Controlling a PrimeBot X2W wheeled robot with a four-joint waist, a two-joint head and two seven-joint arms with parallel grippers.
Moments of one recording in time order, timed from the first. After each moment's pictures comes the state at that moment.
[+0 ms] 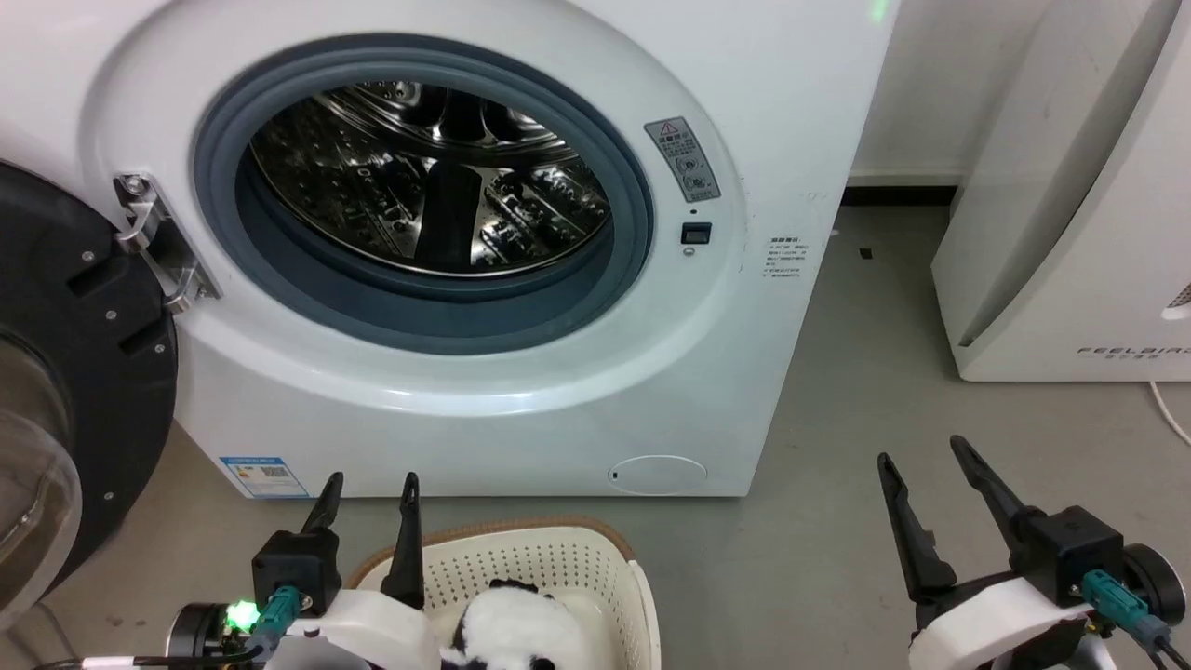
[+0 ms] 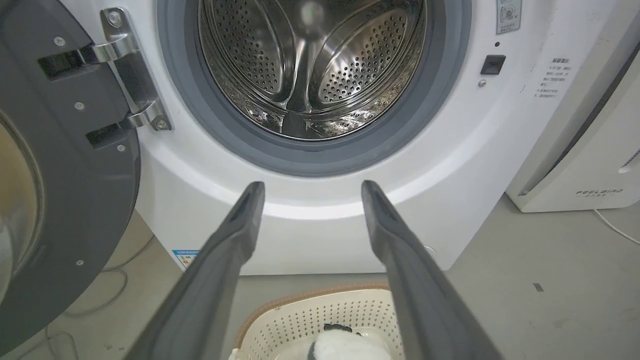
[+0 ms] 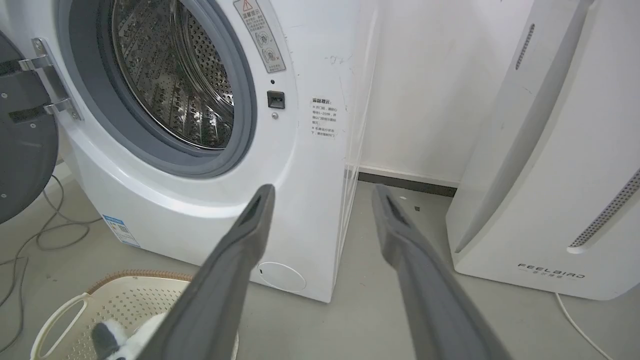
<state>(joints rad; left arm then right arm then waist) 0.01 0.05 -0.03 0.05 -0.05 0.02 -0.05 0.01 -0.05 0.00 -0.02 0.02 0.13 -0.05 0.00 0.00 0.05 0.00</state>
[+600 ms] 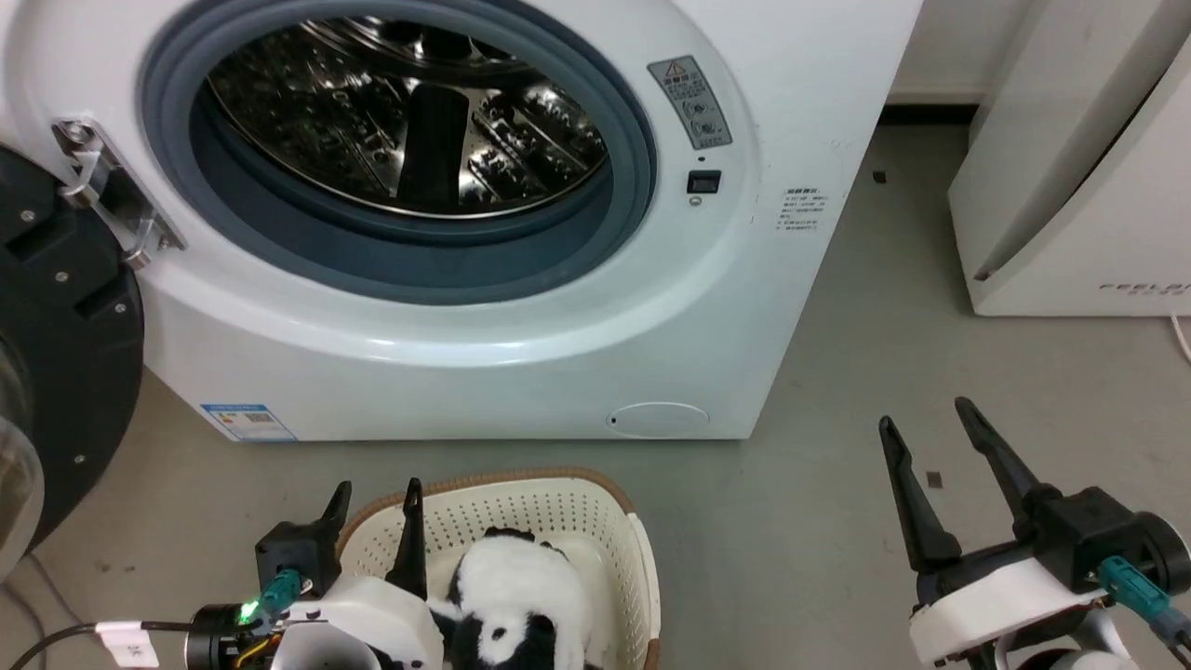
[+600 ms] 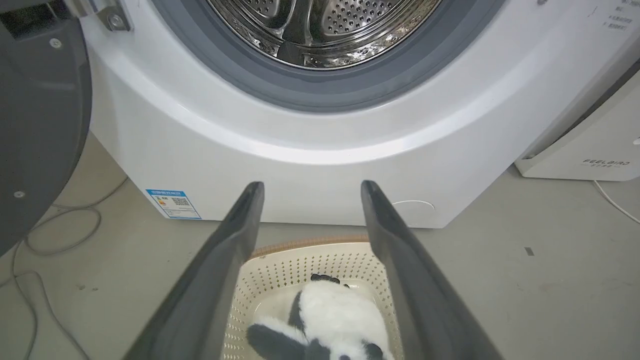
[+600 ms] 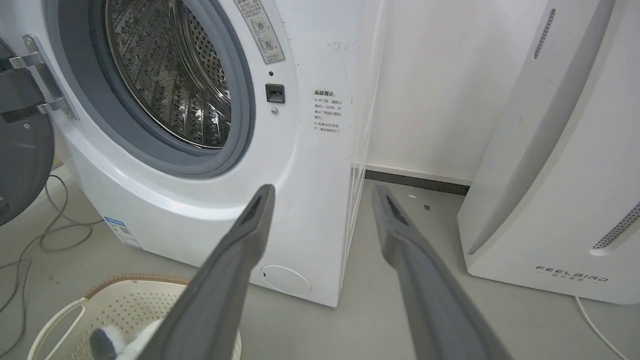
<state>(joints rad) -0.06 0.05 -0.03 0.23 -0.13 0.01 -0.09 -0.02 -0.06 0.01 -0.05 0.04 0.13 -0.08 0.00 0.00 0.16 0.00</state>
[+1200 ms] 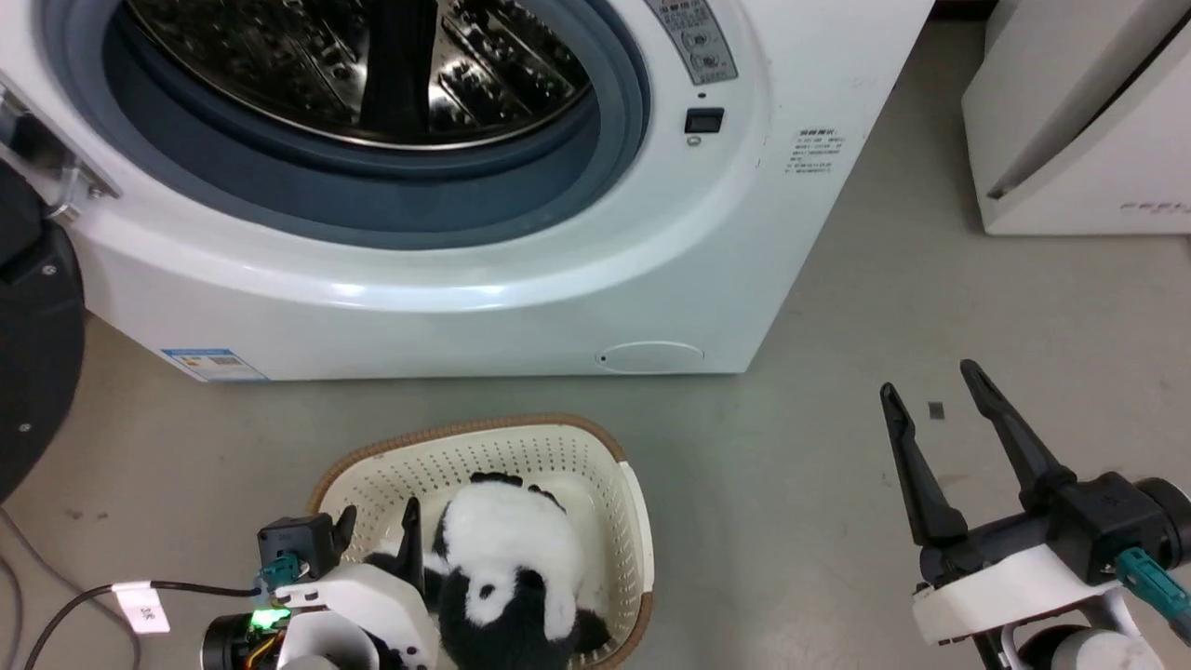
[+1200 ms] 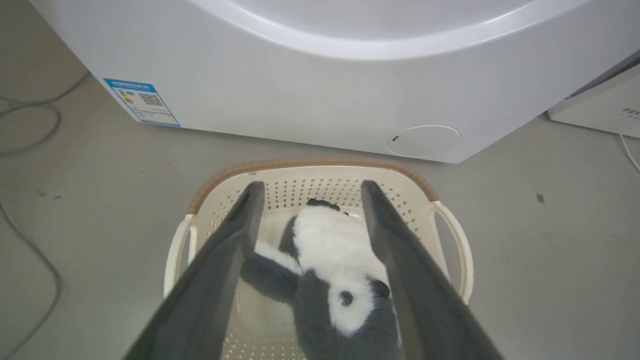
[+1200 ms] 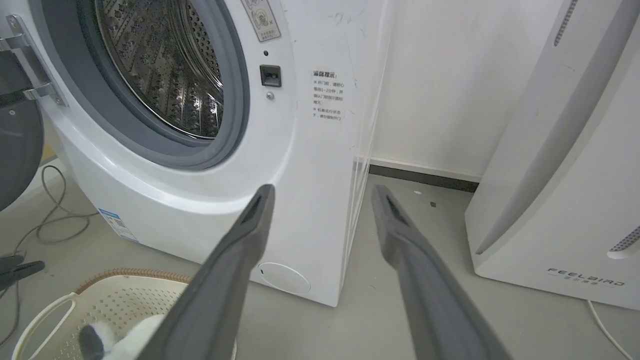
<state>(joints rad) -0.19 0.05 0.00 0.55 -0.21 -0.02 -0.12 -0.05 -0.08 0.04 -0.10 0.04 0.13 -0.12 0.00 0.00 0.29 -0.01</state>
